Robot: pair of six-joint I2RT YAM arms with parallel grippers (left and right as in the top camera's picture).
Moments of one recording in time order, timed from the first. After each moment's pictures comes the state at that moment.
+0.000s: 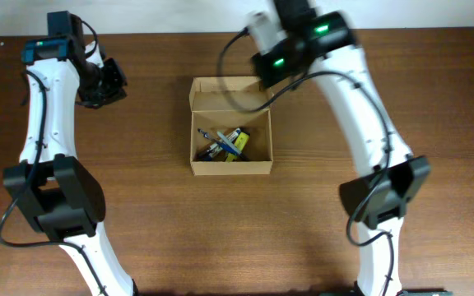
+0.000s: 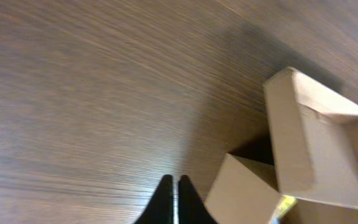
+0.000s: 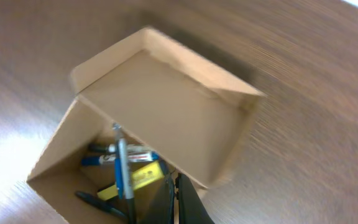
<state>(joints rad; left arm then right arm) 0.15 2.13 2.05 -1.21 0.29 -0.31 0.32 2.23 2.45 -1.30 -0.29 -0.15</state>
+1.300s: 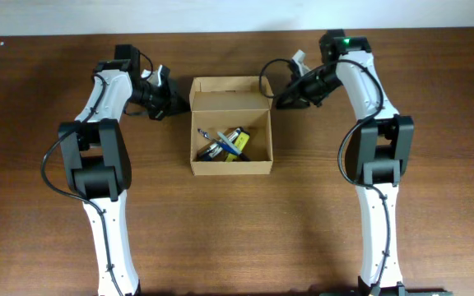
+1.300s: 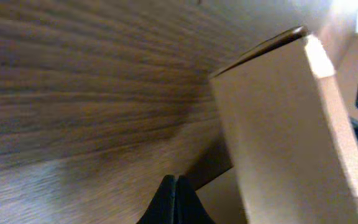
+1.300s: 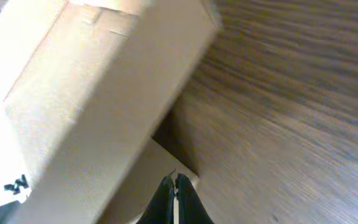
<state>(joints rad) 0.03 2.51 2.05 -0.96 0.81 -0.33 0.07 2.67 2.44 -1.35 -0.83 -0.09</state>
